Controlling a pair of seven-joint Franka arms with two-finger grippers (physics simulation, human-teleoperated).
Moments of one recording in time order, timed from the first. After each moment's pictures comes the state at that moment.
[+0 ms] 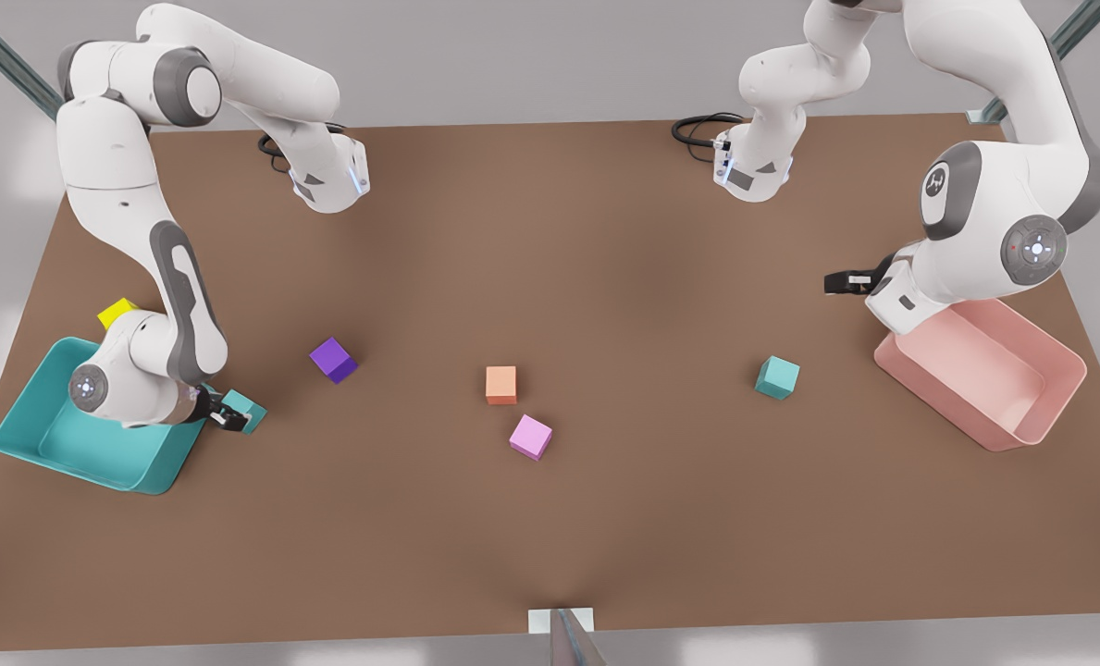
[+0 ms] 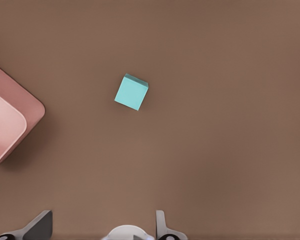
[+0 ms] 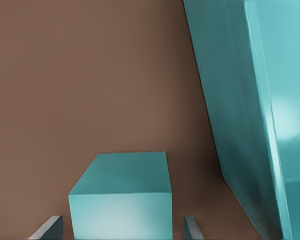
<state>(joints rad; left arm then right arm) 0.17 0.12 -0.24 -1.61 -0.02 1.38 -0.06 -0.31 0.55 0.08 -1.87 0.06 2.22 0.31</state>
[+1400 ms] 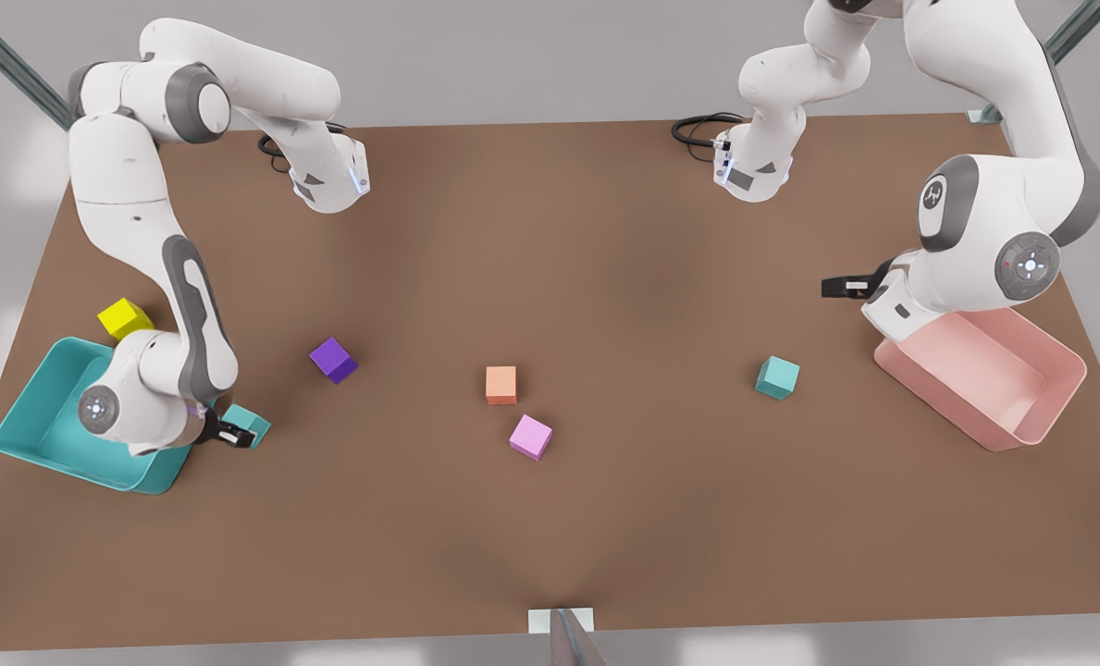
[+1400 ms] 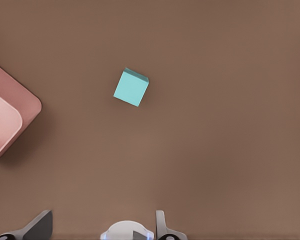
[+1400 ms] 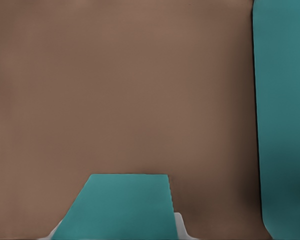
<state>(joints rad) 0.17 0.15 -0.24 -1.61 -0.02 1.36 -0.06 -0.23 0.62 0.09 -1.70 0.04 2.18 0.24</state>
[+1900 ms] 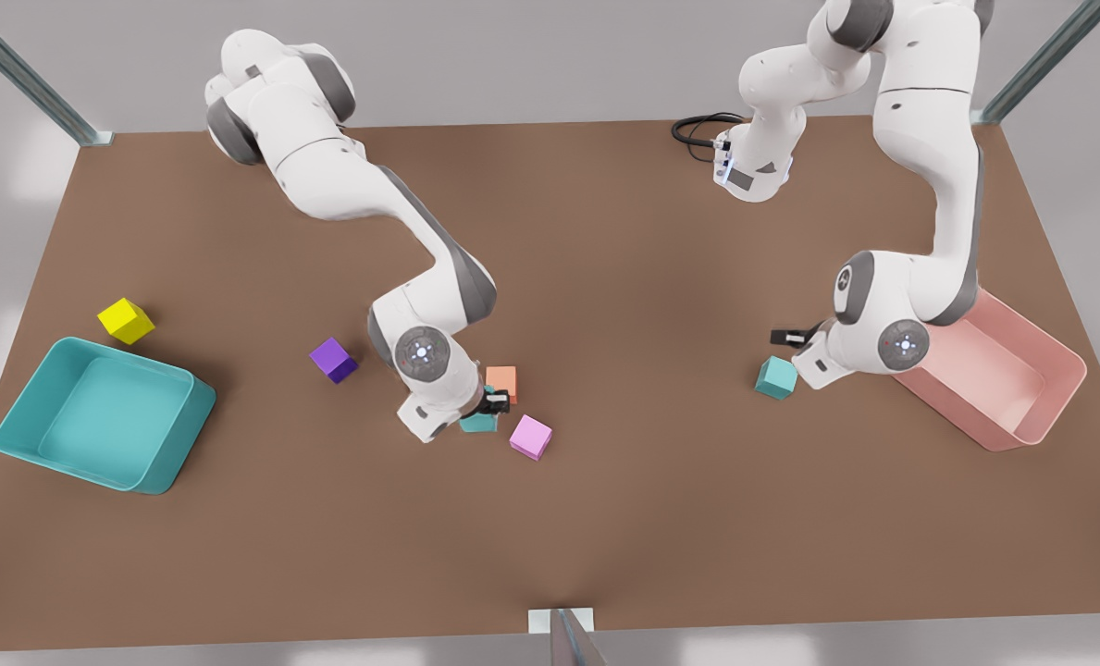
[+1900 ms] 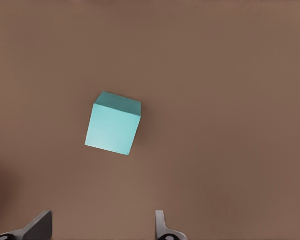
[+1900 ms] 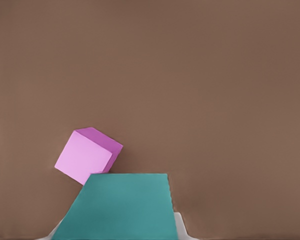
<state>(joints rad) 0.15 0.33 -0.26 -1.90 0.06 1.85 0.03 0.50 0.75 0.09 -1.17 0.04 1.94 0.56</state>
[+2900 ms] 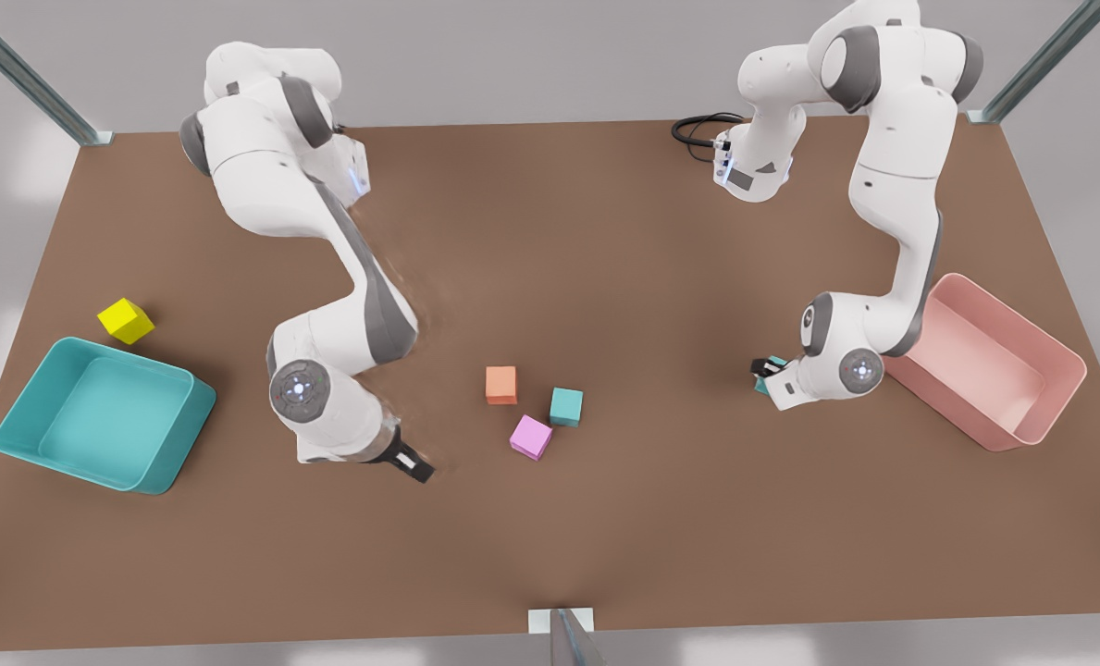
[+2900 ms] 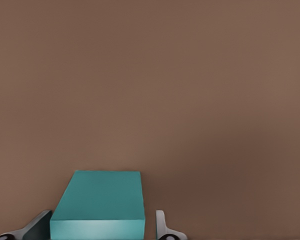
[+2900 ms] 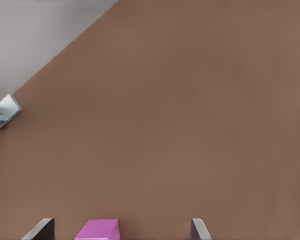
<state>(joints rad) 0.07 0.54 -0.15 -1.97 0.07 2.22 0.26 0.21 0.75 0.08 -0.99 0.05 1.78 0.96</state>
